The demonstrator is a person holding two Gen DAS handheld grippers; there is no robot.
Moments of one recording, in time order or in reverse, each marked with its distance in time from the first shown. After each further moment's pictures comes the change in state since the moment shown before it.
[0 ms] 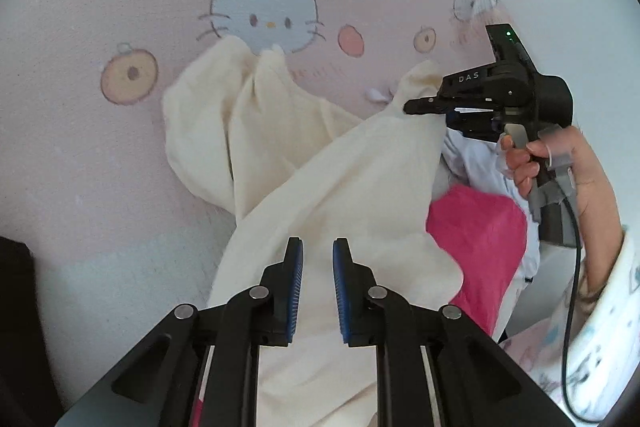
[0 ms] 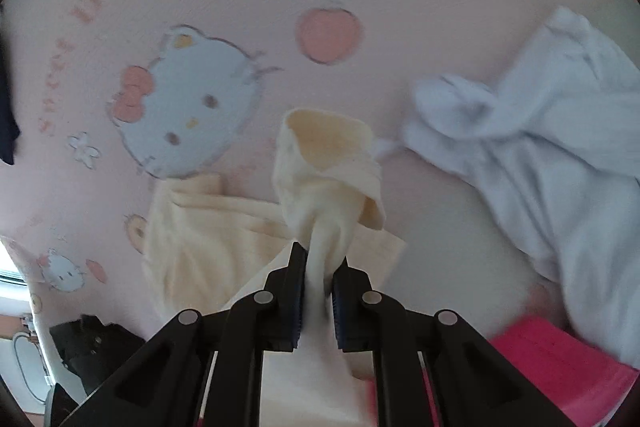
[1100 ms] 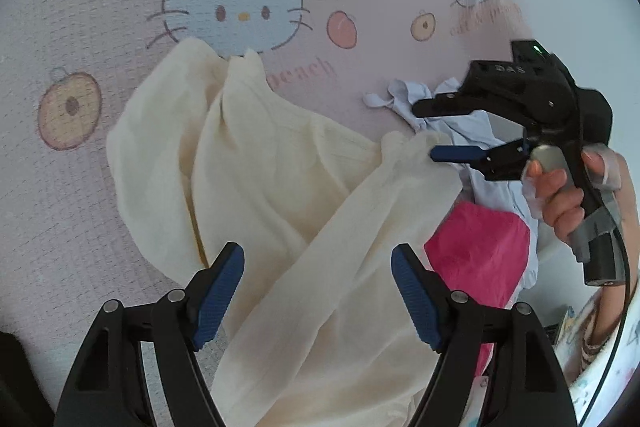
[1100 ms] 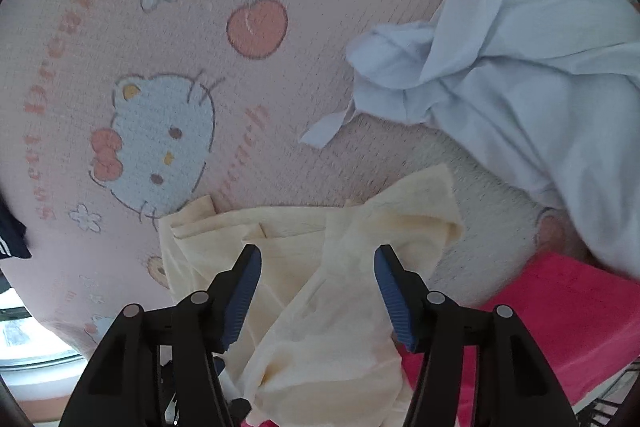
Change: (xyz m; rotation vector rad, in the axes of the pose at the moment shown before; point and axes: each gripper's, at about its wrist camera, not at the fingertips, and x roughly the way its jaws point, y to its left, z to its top) left arm 0.050 0.008 0.064 0.030 0.081 -0.076; right arm 0.008 -0.003 -0.008 0.283 0.087 0.037
